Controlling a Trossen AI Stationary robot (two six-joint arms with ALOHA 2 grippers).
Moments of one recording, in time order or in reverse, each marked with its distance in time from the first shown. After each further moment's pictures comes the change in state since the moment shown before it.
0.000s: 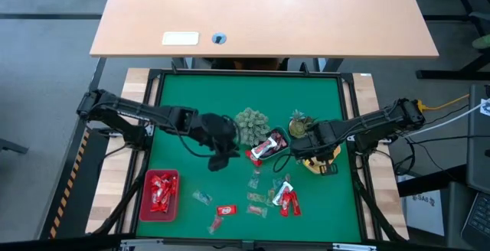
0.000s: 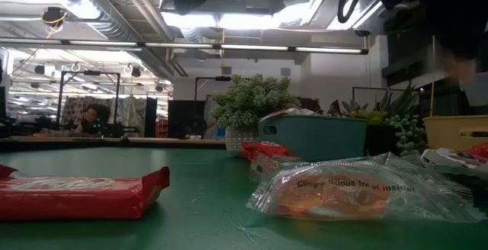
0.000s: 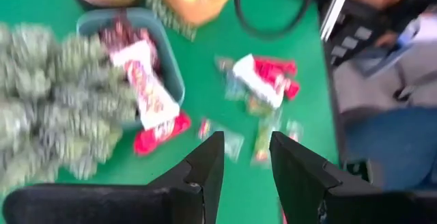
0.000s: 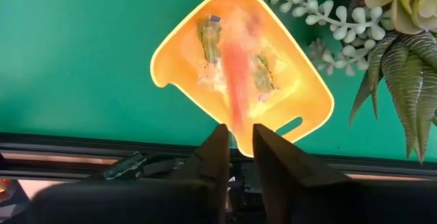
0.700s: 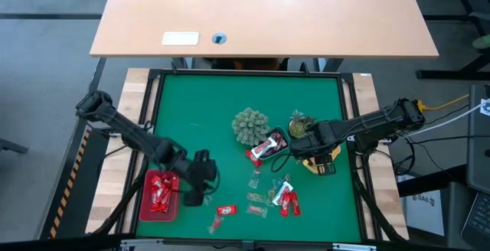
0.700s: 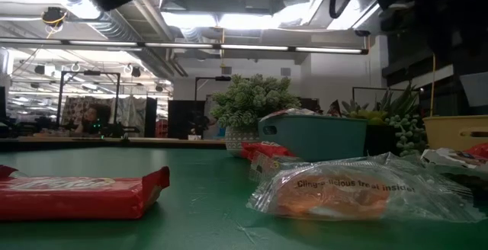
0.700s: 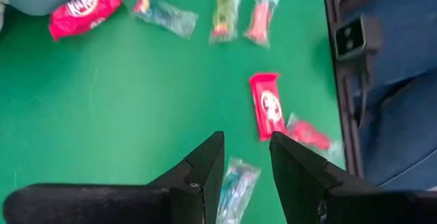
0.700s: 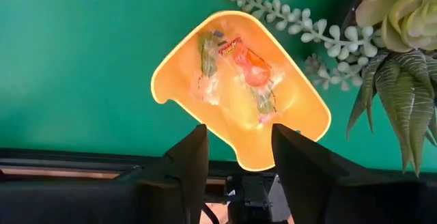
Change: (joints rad) left arm -0.374 0.001 -0.101 -0.153 -0.162 -0.131; right arm 0.000 0.000 -0.001 0.042 0.012 0.011
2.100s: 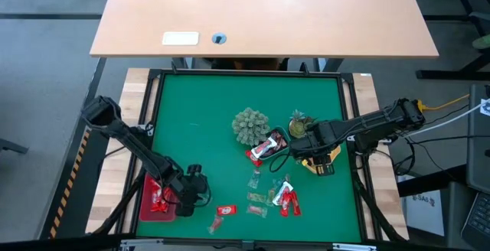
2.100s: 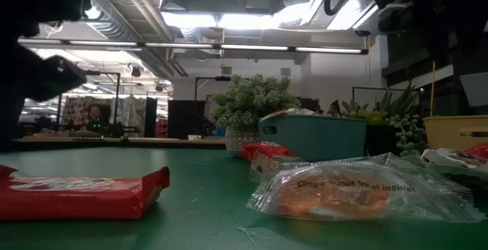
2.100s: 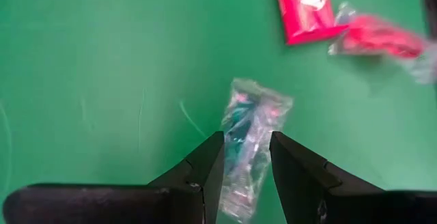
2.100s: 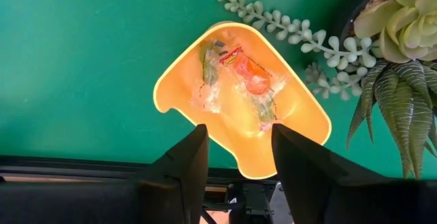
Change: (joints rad) left arm -0.151 0.117 -0.362 0.380 -0.031 -0.089; right arm 0.000 0.000 0.000 0.026 0.000 0.002
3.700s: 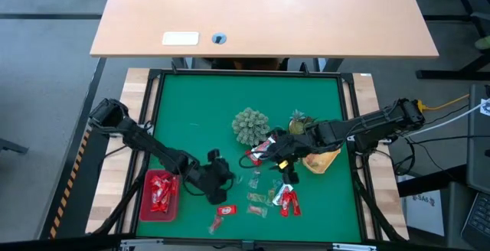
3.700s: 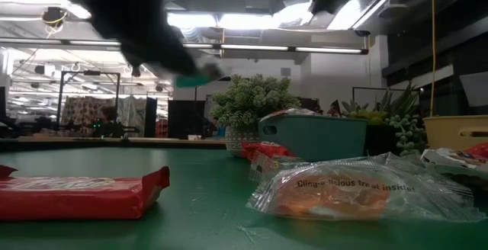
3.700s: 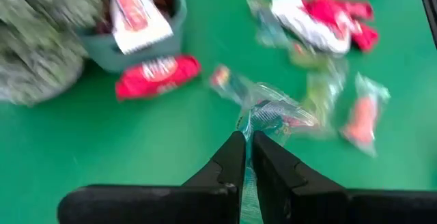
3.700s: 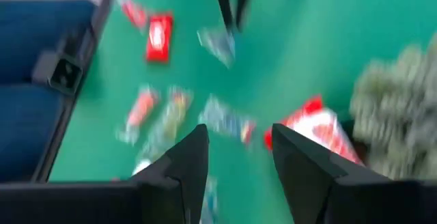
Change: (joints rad) left arm 0.176 0.084 0.178 0.151 -0.347 0.045; right arm 0.000 0.000 0.000 0.832 -0.015 -0.020
